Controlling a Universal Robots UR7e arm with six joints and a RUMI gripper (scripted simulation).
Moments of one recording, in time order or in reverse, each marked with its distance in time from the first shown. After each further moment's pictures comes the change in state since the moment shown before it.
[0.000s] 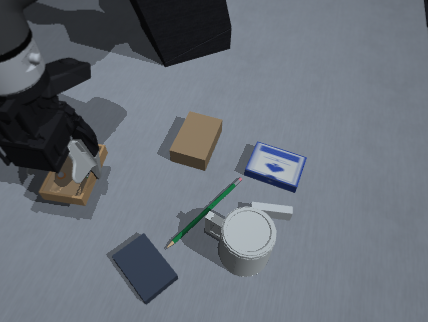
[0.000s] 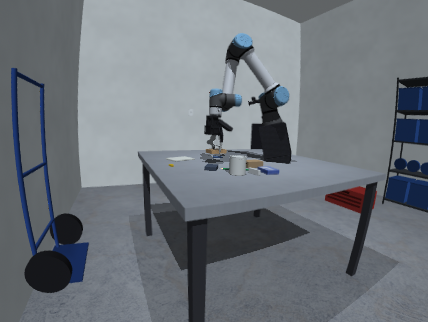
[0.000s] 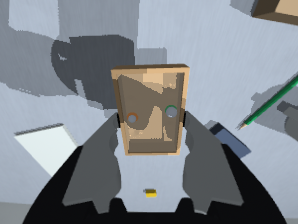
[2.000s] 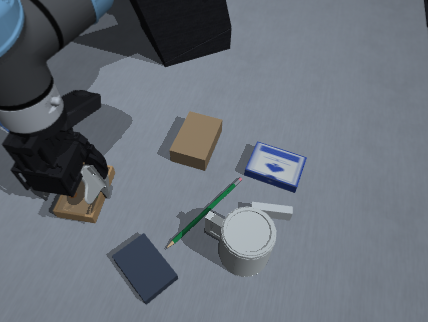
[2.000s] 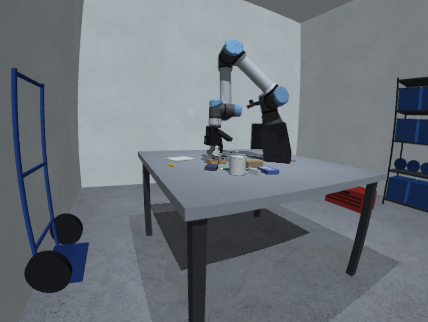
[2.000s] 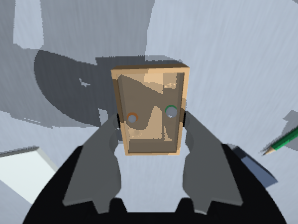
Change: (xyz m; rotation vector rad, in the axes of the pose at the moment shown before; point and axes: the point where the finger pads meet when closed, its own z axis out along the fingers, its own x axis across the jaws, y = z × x) arm 0.000 0.000 0.062 -0.001 0.000 0.000
